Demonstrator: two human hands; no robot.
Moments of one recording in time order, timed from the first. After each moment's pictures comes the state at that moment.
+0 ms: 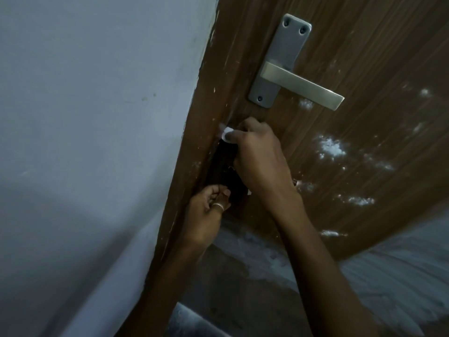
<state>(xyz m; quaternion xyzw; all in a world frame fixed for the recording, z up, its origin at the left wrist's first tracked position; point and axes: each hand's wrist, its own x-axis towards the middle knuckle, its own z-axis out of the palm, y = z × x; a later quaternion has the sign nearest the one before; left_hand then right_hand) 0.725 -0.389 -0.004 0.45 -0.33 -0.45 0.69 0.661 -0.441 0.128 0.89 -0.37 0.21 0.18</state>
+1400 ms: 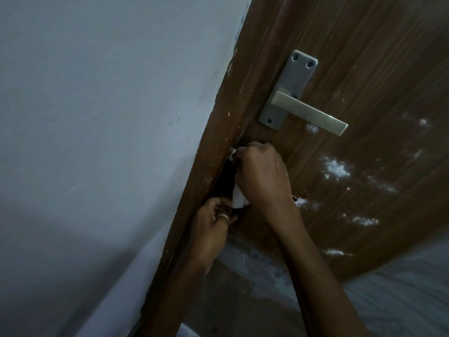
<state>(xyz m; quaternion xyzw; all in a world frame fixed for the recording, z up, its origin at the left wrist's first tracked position) 0.728 -0.384 0.007 0.48 -0.32 -0.44 0.69 0.676 -0.439 0.128 0.87 -0.40 0.21 0.18</state>
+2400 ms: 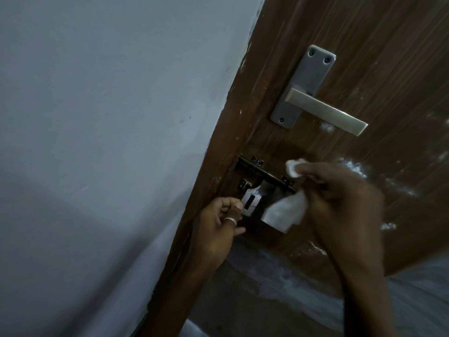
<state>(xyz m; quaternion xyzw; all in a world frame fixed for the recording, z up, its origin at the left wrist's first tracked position) 0.736 -0.366 0.016 0.48 -0.31 -0.44 0.69 0.598 -0.383 0.144 0.81 -0.42 0.40 0.04</state>
